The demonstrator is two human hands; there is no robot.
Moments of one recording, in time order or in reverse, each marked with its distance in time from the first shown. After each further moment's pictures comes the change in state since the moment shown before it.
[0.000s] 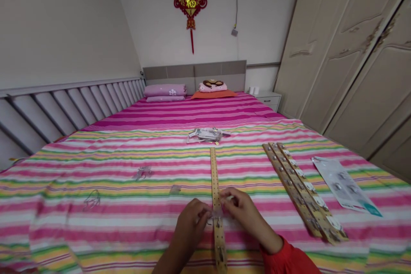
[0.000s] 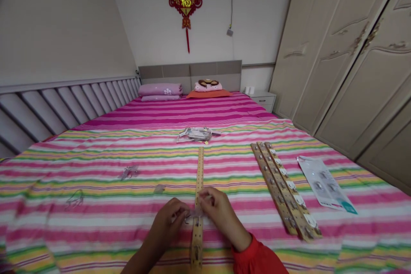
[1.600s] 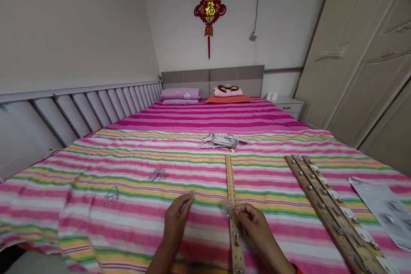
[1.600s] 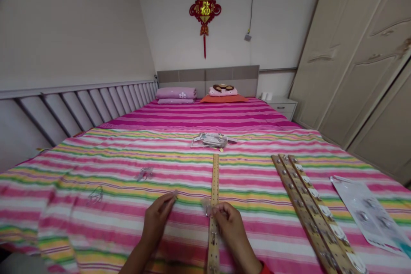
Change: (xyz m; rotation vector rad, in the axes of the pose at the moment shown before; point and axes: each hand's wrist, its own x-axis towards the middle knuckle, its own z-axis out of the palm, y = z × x) left_hand 0.000 -0.104 -0.037 -0.080 0.454 -0.152; right_hand 0.013 0.035 0.029 0.187 0.143 0.165
